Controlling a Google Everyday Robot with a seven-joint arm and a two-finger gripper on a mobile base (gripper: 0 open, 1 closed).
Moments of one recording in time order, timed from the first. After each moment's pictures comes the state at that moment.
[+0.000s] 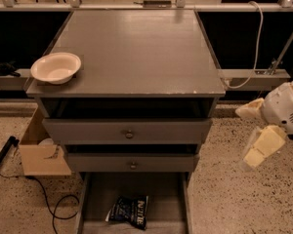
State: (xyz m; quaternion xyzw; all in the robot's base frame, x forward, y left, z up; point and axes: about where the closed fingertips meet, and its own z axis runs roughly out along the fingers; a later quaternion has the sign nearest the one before) arm 0.427 -0.218 0.830 -0.54 0.79 0.21 0.18
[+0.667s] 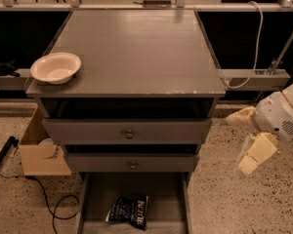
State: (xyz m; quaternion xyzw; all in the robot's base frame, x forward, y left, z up) arm 0.417 -0.197 0.816 -0.55 0.77 0.27 0.18
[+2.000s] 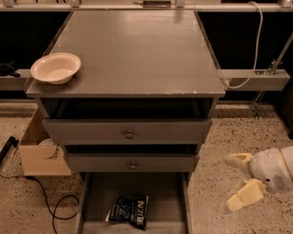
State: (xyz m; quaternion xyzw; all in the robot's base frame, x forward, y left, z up) arm 0.381 -0.194 0.715 -0.43 0.78 0.37 0.25
